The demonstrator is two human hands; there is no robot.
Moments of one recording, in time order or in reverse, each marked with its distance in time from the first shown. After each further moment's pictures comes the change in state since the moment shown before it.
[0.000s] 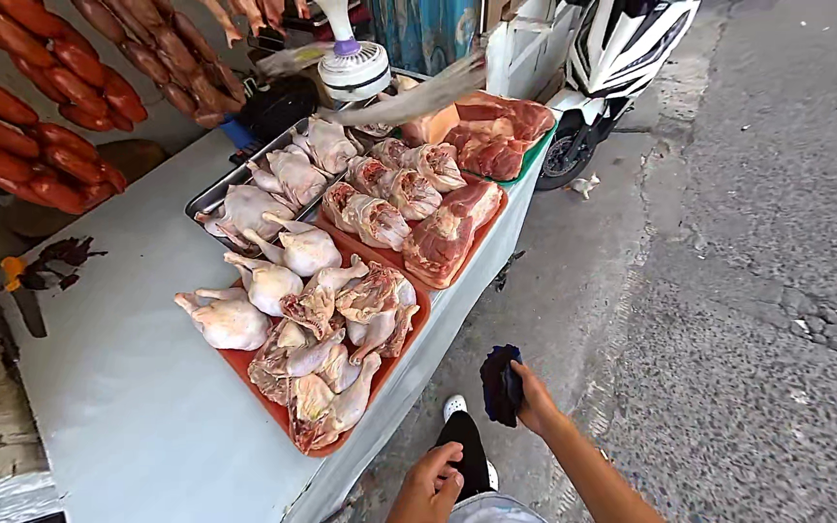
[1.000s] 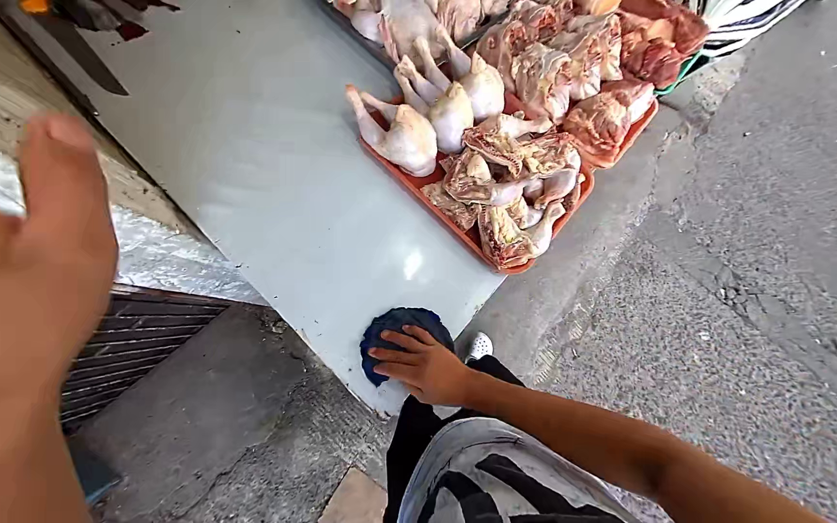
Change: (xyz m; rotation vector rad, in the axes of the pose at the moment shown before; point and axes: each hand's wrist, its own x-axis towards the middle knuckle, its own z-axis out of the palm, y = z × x) left_hand -0.315 -0.105 -0.517 0.773 1.126 0.339; right_hand -0.200 0.373 0.303 -1.594 -0.914 -1.380
